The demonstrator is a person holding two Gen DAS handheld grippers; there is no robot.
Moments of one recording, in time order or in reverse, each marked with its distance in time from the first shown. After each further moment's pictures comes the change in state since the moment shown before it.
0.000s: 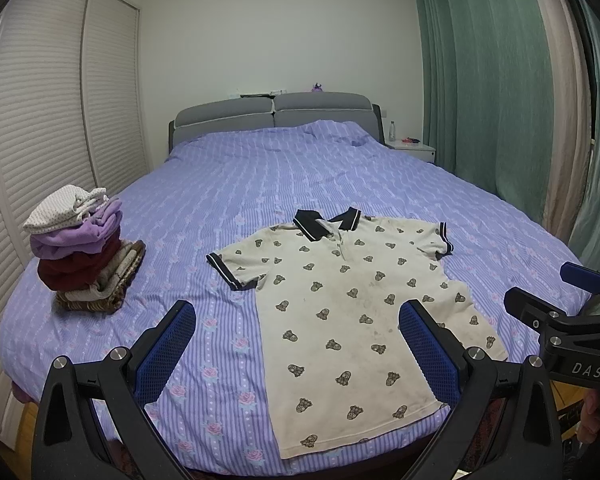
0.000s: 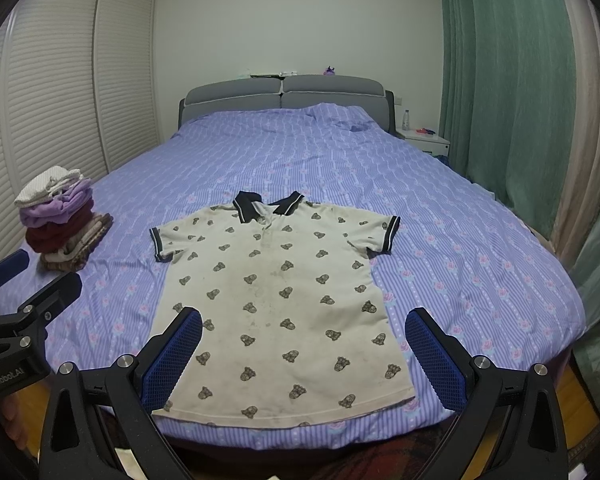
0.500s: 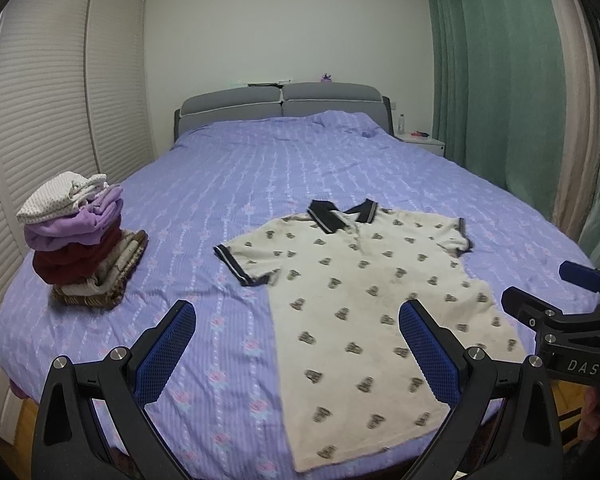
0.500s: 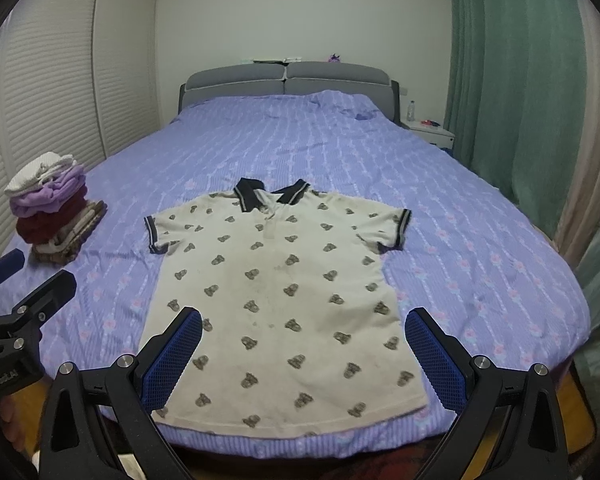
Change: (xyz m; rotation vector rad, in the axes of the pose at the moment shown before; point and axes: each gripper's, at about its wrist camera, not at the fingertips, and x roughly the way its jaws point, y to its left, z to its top) left arm 0.041 0.025 -0.003 -0.013 0.023 0.029; right arm 0.040 0.017 0.006 -0.033 0.048 0.000
